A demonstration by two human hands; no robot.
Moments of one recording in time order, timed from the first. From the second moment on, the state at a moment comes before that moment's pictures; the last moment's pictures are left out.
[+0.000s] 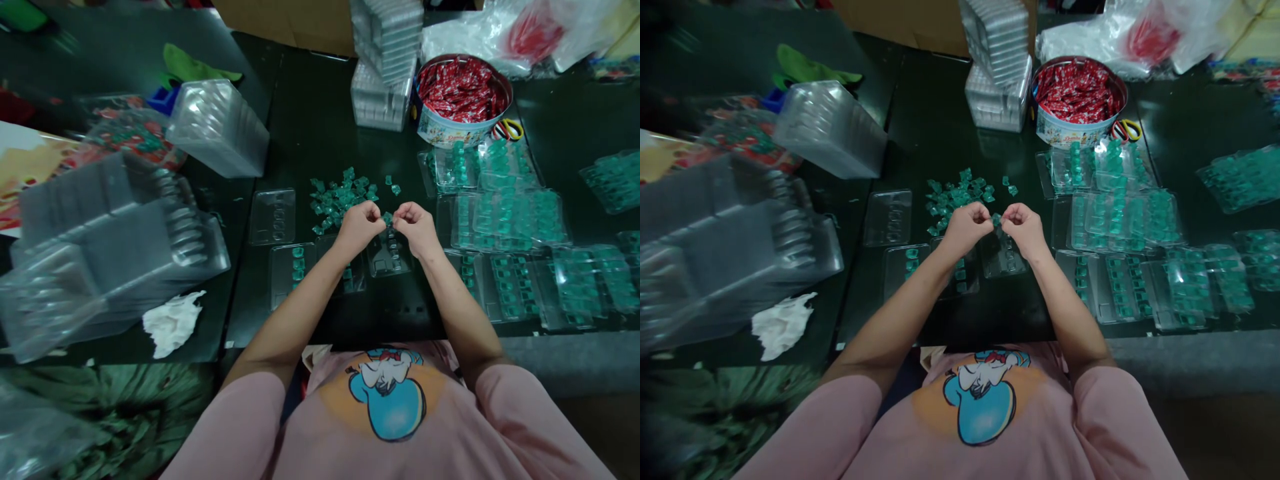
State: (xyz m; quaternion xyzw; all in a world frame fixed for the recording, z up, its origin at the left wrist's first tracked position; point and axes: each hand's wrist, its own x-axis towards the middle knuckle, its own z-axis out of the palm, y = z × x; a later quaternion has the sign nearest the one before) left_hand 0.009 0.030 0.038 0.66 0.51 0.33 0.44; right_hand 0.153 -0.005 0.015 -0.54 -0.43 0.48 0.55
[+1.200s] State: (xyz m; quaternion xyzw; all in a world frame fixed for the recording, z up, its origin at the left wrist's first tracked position) left_hand 0.010 0.053 0.014 0.54 0.46 0.33 0.62; right_hand 0.194 -0.001 0.016 -0.54 -0.53 0.40 0.51
